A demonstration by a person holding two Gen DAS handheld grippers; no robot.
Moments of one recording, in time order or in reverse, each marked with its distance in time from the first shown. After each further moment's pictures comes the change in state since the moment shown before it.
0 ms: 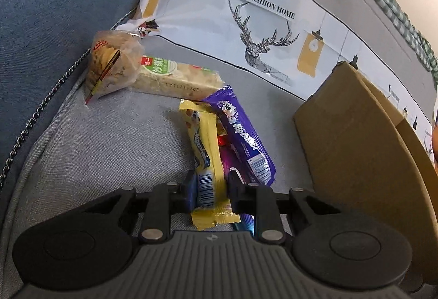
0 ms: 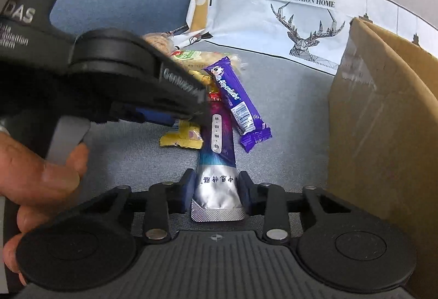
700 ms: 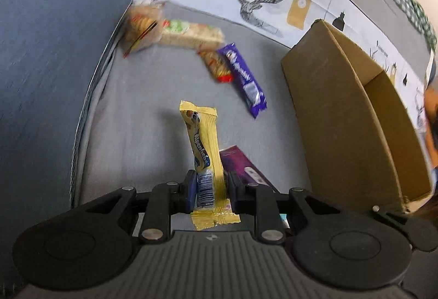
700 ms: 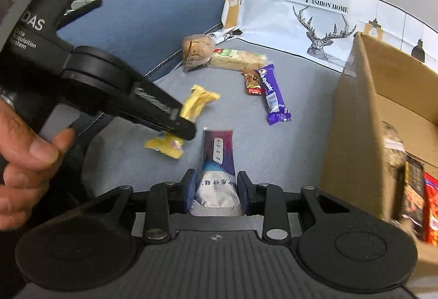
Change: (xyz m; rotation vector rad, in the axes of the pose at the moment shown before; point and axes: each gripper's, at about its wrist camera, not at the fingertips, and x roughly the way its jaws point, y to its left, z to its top) left arm -0.087 0.016 -0.015 0.024 0.260 -0.011; right arm -0.091 0.018 -0.008 -0.048 0.093 0.078
